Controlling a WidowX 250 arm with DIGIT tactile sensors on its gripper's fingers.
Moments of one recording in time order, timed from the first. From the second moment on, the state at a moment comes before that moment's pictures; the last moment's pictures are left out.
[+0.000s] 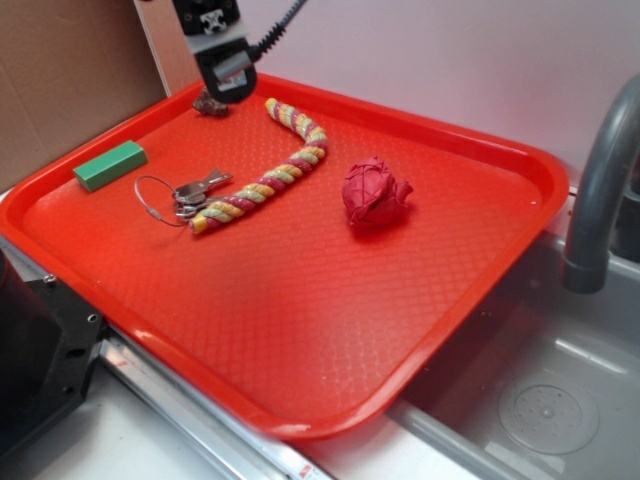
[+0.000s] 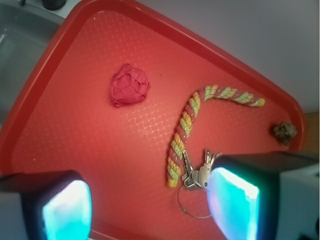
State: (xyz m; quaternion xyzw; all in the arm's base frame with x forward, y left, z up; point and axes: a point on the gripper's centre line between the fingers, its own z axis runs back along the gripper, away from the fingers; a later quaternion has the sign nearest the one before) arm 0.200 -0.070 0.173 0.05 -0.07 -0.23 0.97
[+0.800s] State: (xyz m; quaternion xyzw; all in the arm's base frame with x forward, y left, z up) arm 0.264 -0.097 0.085 0.01 -0.09 -0.30 0.95
